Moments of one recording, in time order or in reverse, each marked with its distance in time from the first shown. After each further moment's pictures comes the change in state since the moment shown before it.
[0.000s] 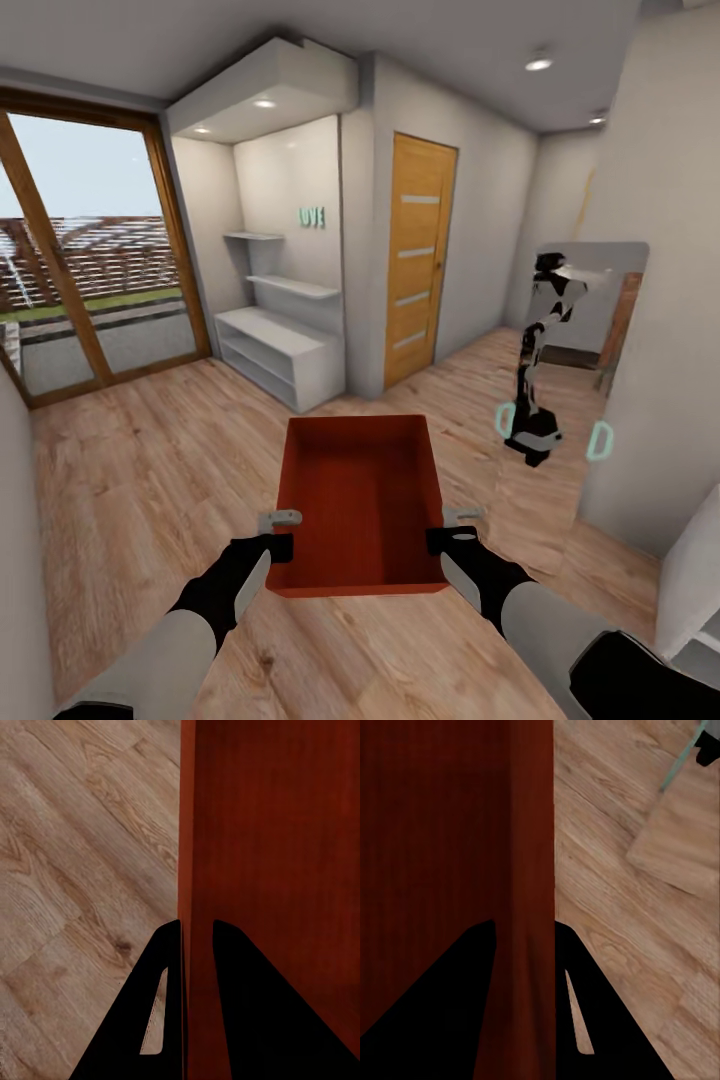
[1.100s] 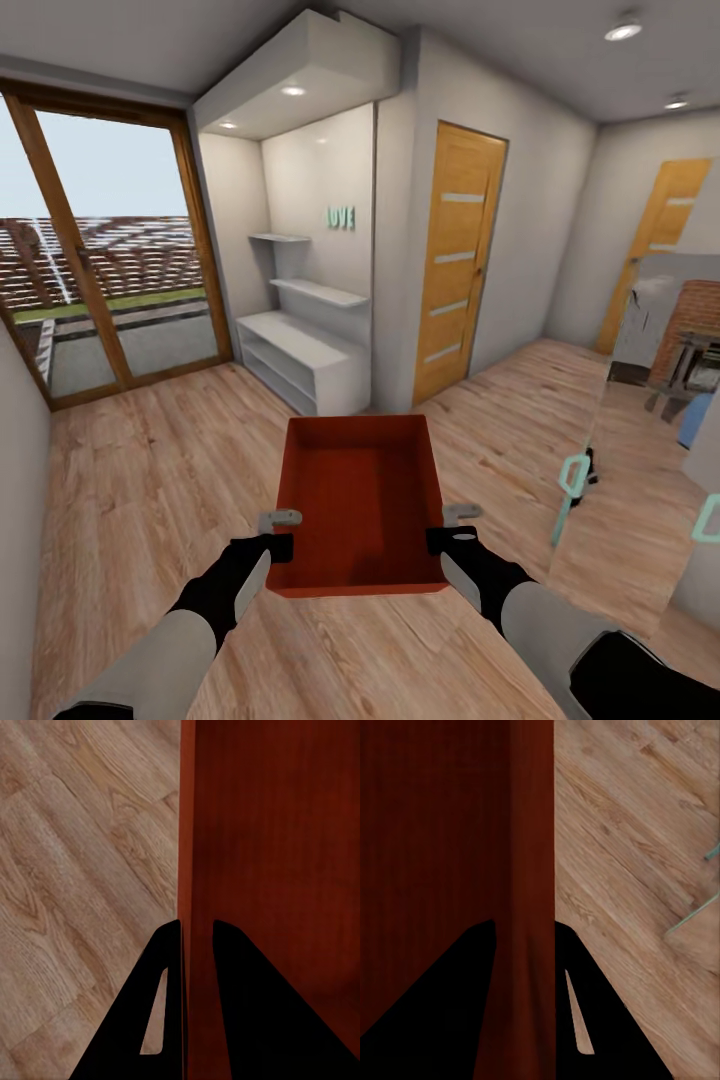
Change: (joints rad) left arm 0.000 0.000 0.000 0.000 0.000 0.000 0.000; right arm 0.000 0.000 -0.001 0.000 0.001 0.000 0.000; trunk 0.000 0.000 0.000
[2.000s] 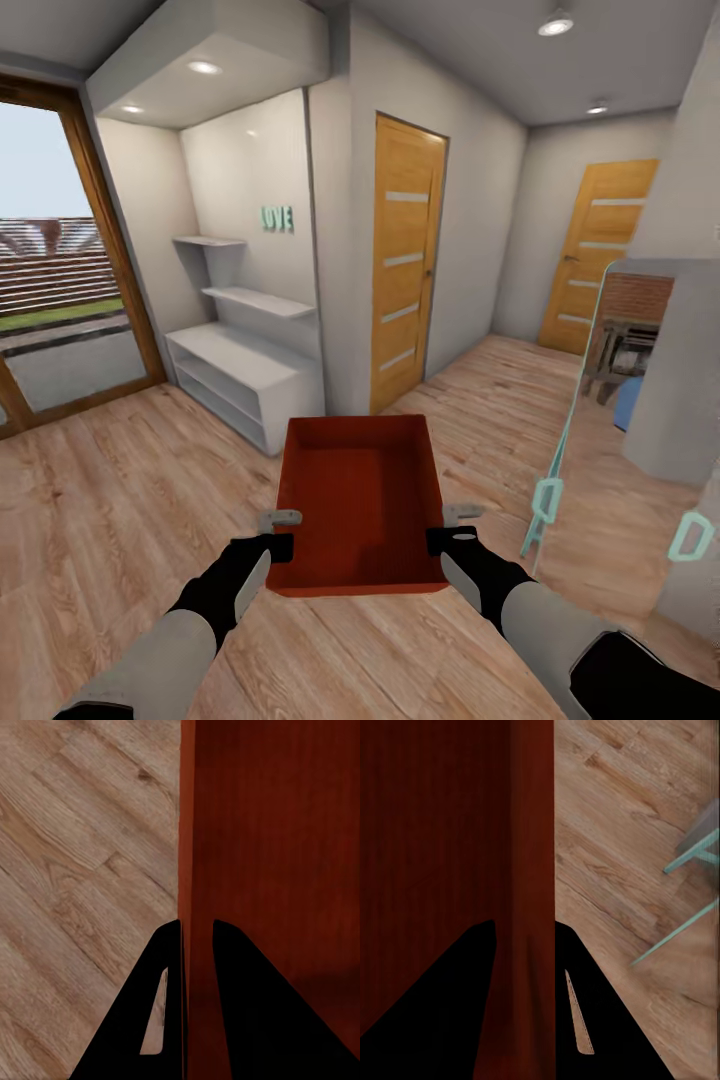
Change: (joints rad) left arm 0.000 0.000 0.000 0.000 0.000 0.000 0.000; right arm 0.000 0.000 -0.001 -0.001 0.002 0.000 0.000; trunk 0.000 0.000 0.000
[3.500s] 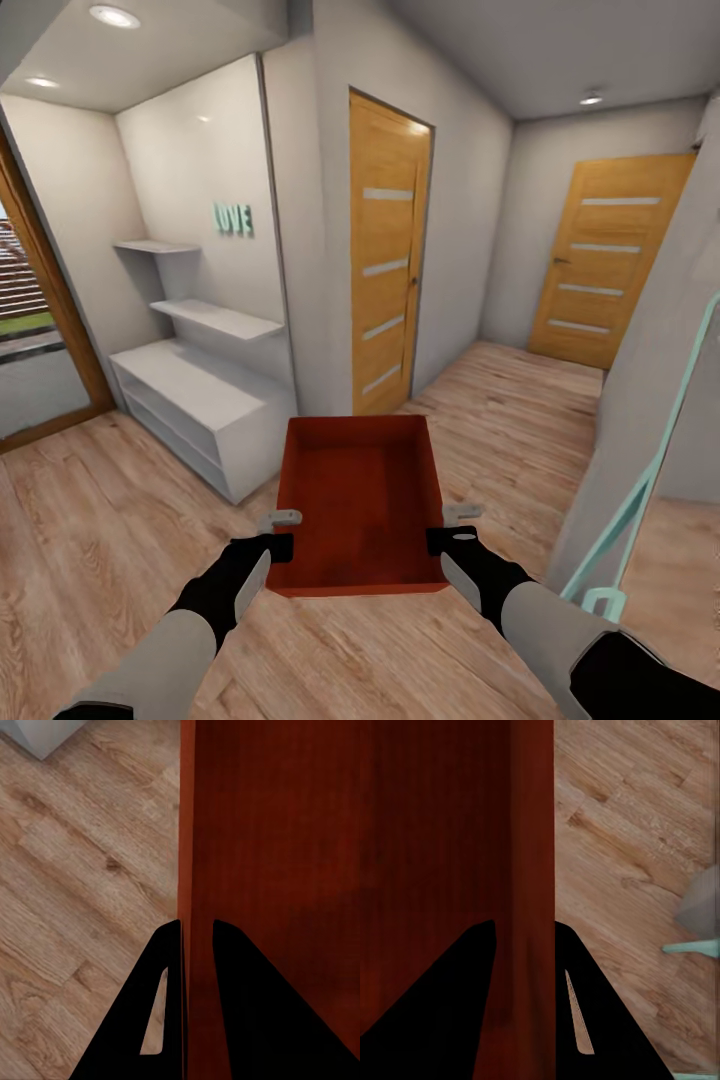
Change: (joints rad) left arm 0.000 0.000 0.000 0.000 0.000 0.000 0.000; right arm 0.000 0.000 0.000 0.000 0.001 0.000 0.000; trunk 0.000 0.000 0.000
